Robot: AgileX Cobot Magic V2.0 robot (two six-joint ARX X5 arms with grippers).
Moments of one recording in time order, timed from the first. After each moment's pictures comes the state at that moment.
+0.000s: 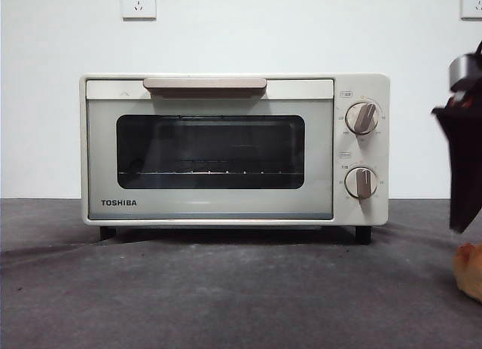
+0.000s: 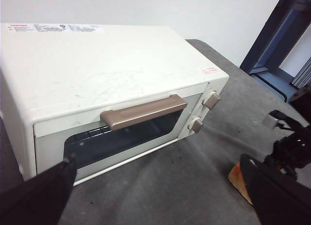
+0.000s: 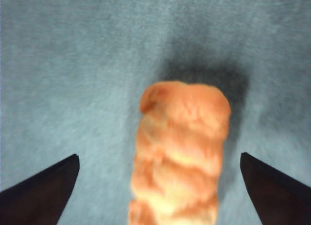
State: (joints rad) left arm -0.28 0.66 0.88 -0.51 0.44 -0.15; right arm 0.26 1.17 0.68 -0.76 -0.28 0.24
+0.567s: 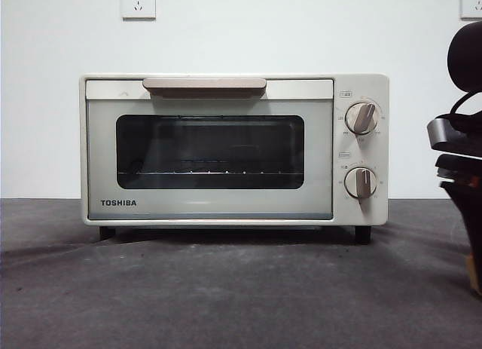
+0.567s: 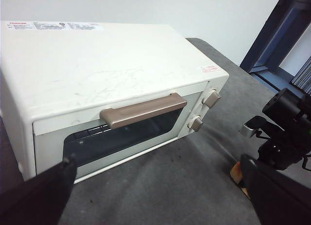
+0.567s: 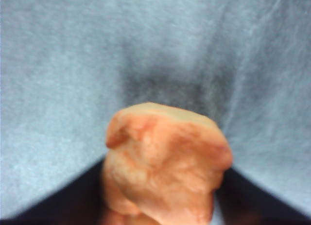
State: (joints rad) left arm -0.28 0.66 0.88 -0.52 0.44 -0.15; right arm 0.29 1.35 0.69 -0.68 -0.15 0.24
